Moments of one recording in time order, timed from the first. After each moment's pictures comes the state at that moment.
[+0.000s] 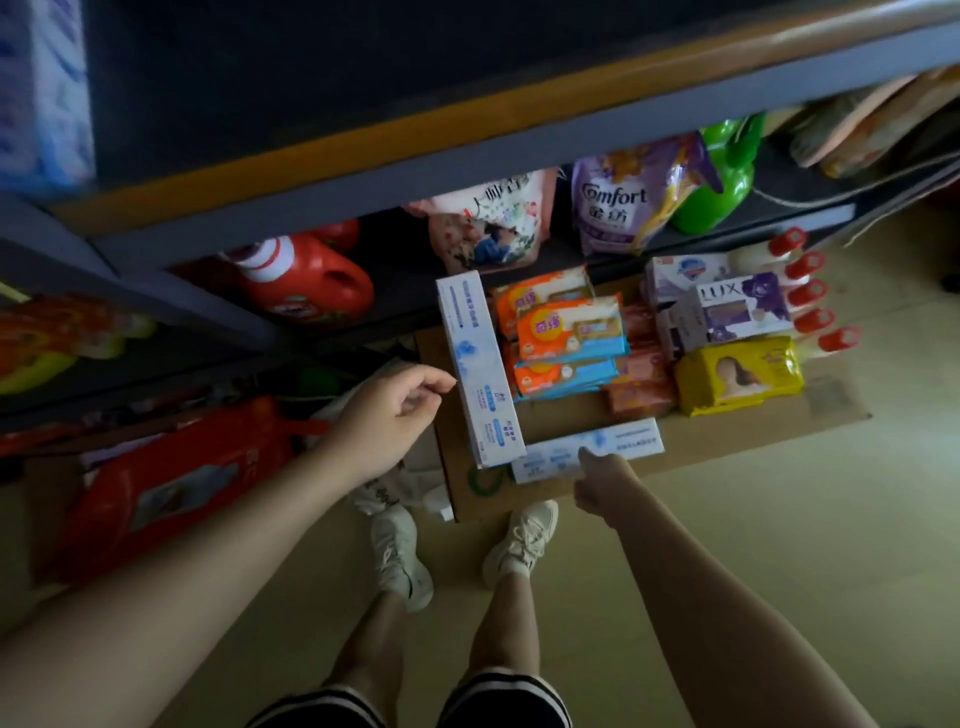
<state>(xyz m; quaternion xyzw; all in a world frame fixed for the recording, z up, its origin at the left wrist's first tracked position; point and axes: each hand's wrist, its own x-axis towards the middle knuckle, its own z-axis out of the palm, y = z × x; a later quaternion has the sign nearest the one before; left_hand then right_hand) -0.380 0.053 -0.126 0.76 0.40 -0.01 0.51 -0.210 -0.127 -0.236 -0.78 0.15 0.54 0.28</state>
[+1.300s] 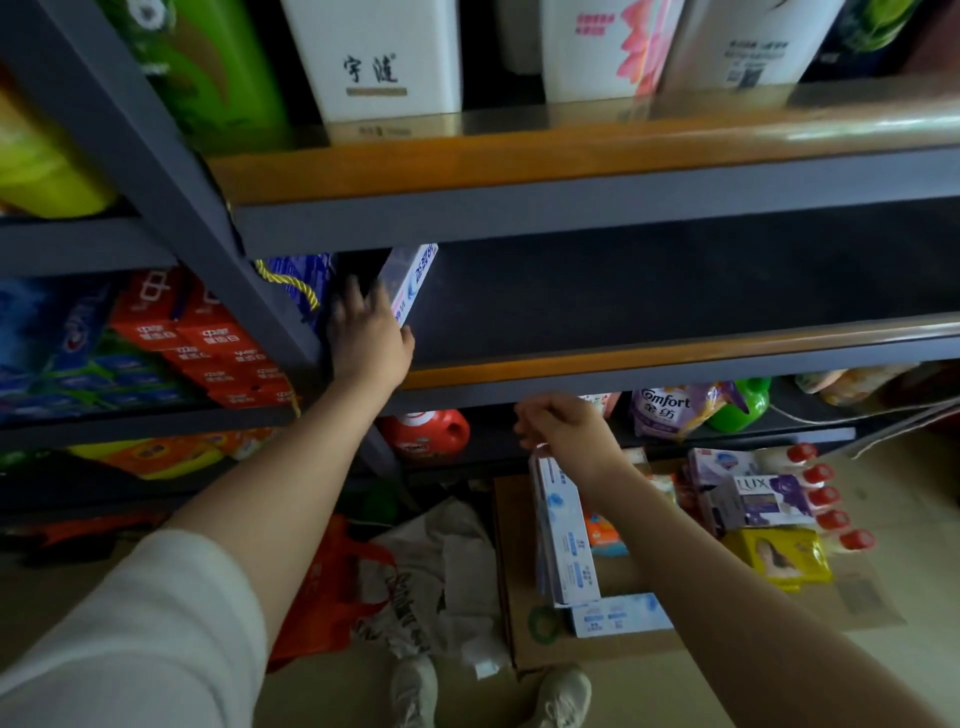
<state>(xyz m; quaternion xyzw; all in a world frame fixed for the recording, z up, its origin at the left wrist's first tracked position) -0.398 0.235 0.012 0.79 0.59 0.10 0.08 -0.255 0.059 0.004 -0.69 -0.30 0.48 0.45</state>
